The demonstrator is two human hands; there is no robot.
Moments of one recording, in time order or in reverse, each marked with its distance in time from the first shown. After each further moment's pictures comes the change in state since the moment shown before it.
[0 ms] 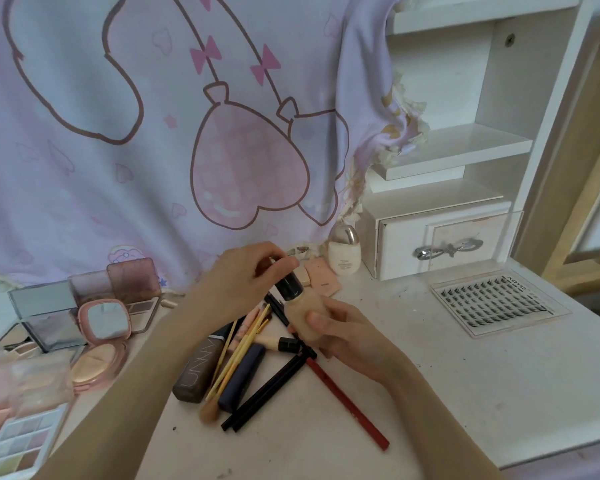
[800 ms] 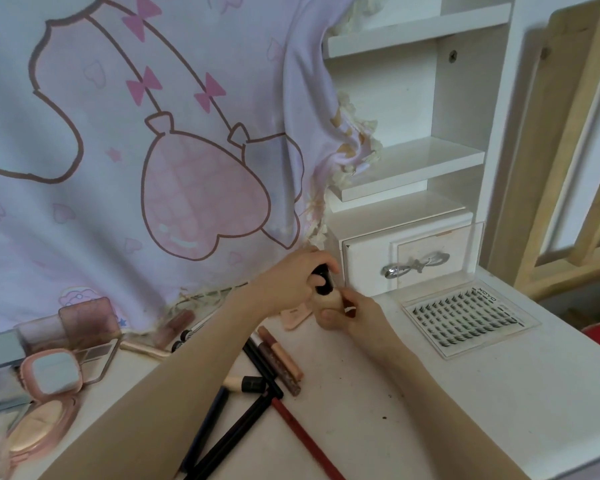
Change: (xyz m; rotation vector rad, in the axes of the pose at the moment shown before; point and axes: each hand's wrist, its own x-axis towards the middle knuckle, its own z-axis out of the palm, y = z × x) left_hand 0.102 0.030 0.072 0.023 -0.325 0.129; right_hand 0.015 -0.008 -0.088 -0.623 0.533 -0.052
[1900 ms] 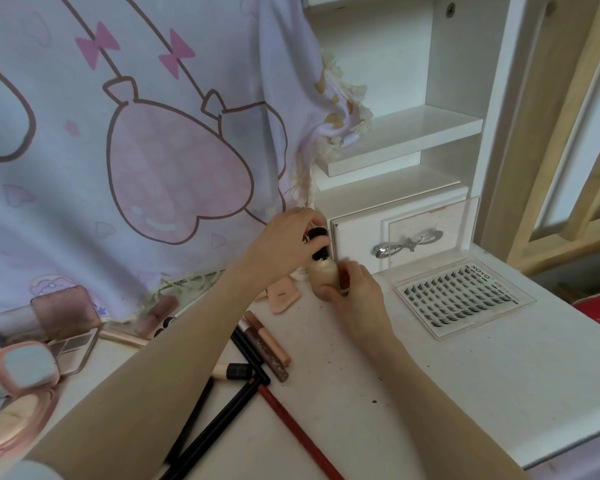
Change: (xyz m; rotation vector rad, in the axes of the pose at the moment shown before) left_hand 0.025 0.003 0.003 0.100 0.307 0.023; right_hand 0.003 0.005 0.003 -0.274 0.283 -0.036
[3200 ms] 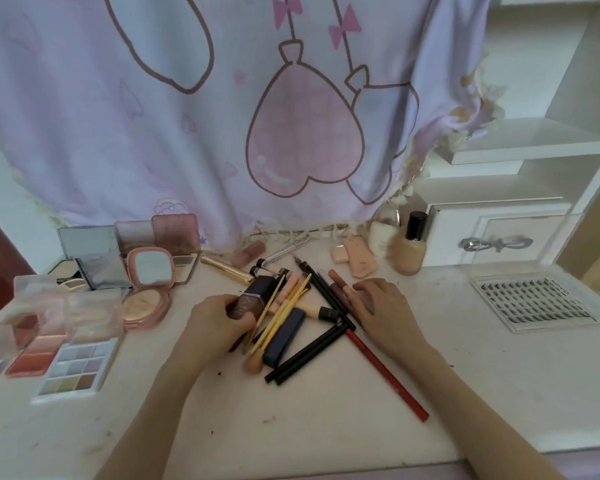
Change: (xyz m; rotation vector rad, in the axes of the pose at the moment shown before) left_hand -0.242 -0.083 -0.044 -0.253 0.044 -0.878; right_hand -0.070 -0.048 0.048 -0.458 -0.258 -0.220
